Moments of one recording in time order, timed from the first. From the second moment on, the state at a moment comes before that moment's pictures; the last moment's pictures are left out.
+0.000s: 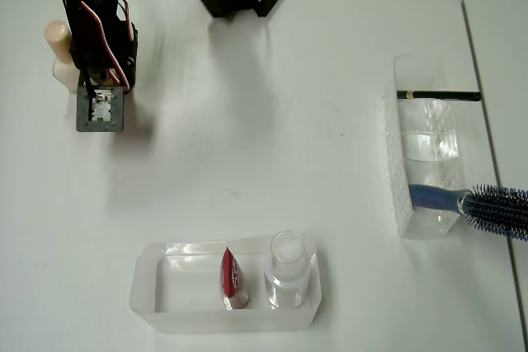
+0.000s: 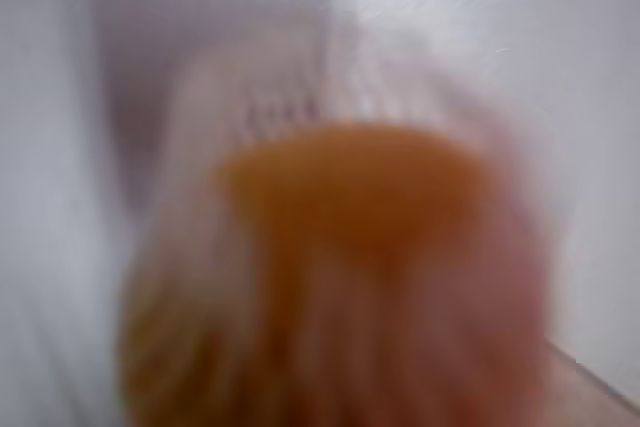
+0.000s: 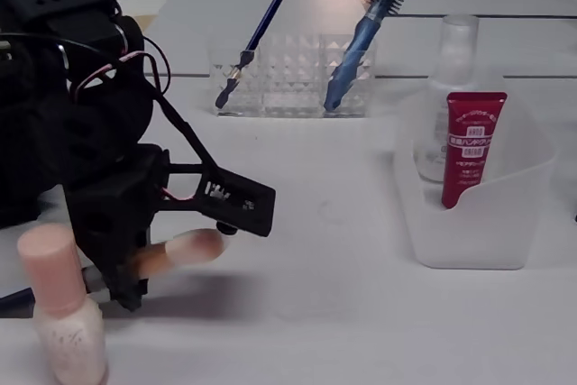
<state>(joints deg) 42.1 90.6 107.8 63.5 -134.1</state>
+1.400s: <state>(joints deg) 41.2 92.2 102.7 58.9 -131.7</state>
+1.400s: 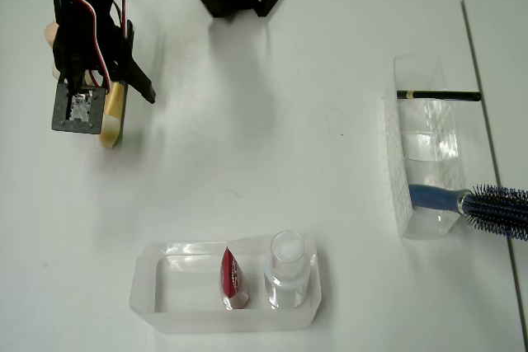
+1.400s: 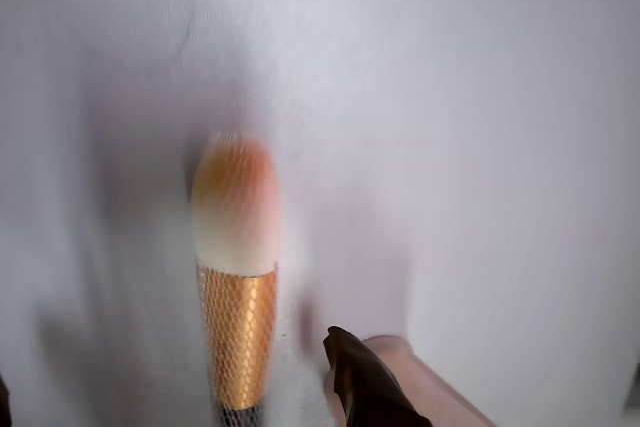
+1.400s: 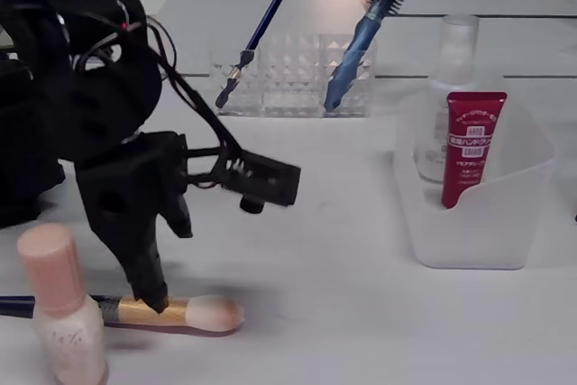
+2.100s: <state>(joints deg) 25.8 107.1 101.3 59.9 -80.2</state>
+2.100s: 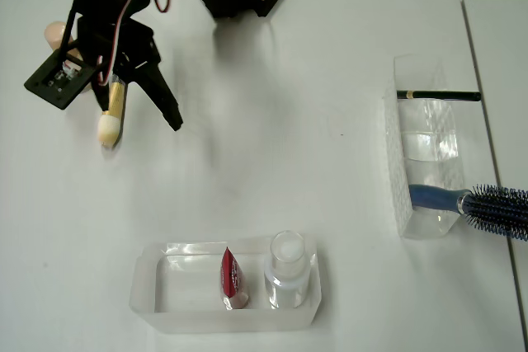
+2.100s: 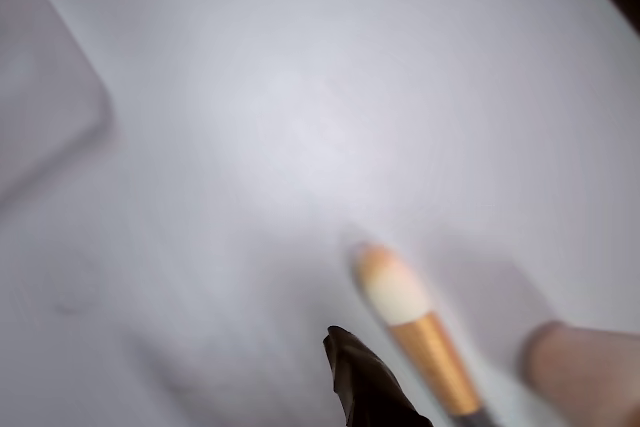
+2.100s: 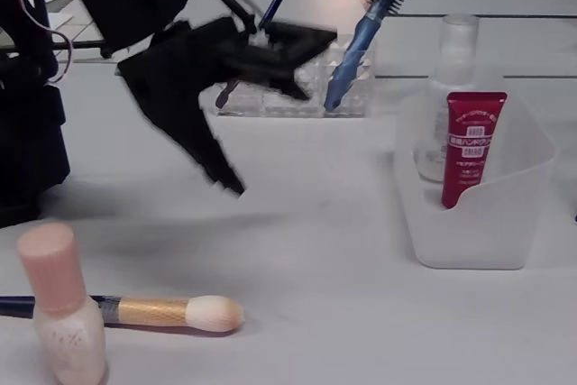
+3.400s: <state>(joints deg) 4.0 153.6 145.3 36.4 -14.2</state>
